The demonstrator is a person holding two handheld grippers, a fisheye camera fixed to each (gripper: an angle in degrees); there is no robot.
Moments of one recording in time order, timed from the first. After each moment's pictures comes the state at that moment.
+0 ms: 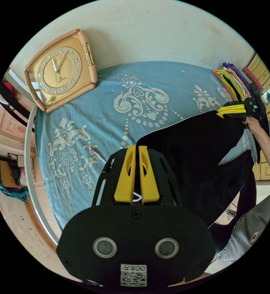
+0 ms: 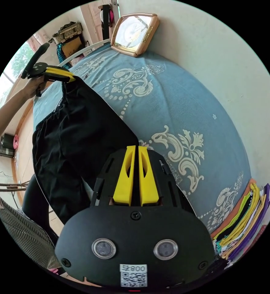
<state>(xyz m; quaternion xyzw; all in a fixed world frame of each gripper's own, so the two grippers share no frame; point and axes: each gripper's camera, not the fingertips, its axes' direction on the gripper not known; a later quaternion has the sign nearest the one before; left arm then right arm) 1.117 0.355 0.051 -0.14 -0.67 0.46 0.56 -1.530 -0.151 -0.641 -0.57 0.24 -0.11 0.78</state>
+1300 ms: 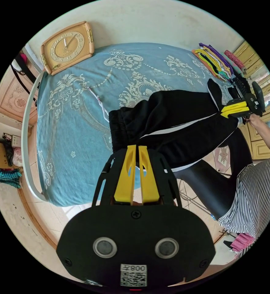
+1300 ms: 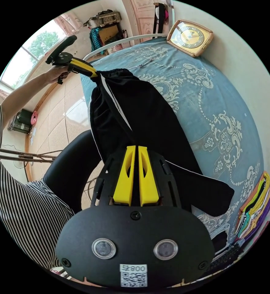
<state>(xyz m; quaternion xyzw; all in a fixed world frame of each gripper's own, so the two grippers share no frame) 1.000 0.521 -0.153 -0.19 -0.67 0.43 0.58 -1.820 -0.031 -0.687 -0.63 0.14 -0.12 0.76</state>
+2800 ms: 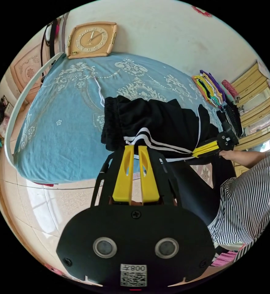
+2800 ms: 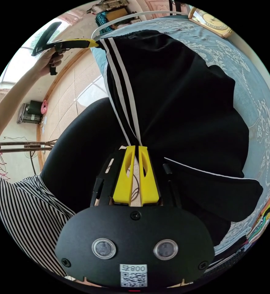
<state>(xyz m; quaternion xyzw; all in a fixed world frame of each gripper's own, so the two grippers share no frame) 0.775 0.604 -0.291 -0.10 -0.58 0.42 0.69 -1.894 0.205 -0.576 -0.69 0.08 -0.07 0.71</state>
